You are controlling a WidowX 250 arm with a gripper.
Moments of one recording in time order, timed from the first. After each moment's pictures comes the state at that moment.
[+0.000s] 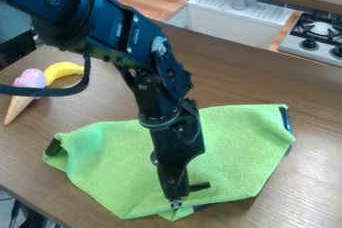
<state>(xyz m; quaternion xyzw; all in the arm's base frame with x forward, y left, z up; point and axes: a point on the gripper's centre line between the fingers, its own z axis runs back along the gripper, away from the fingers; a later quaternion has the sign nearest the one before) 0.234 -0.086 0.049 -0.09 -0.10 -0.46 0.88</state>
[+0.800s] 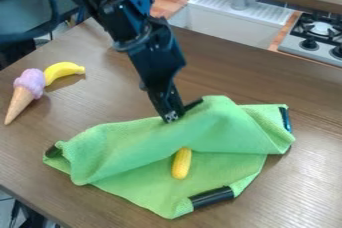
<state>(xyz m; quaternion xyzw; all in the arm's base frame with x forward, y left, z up) 0.286 -0.042 0.107 -0.10 -0.22 -0.37 0.90</state>
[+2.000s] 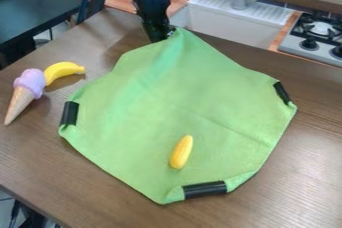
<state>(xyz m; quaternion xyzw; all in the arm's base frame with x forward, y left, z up) 0.474 0.096 0.075 0.00 -0.21 -0.21 0.95</state>
